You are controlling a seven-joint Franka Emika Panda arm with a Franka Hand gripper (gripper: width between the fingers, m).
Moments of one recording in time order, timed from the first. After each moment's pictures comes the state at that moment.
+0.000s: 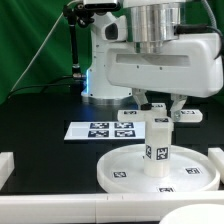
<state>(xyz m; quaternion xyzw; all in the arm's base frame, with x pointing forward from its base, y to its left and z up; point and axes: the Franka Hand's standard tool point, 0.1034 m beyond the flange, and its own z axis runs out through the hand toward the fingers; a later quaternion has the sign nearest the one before) 0.556 0.041 0.099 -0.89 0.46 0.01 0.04</state>
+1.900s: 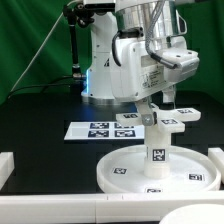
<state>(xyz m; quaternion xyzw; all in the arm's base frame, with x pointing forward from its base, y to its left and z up) 0.562 0.040 0.108 -0.50 0.86 0.03 0.10</state>
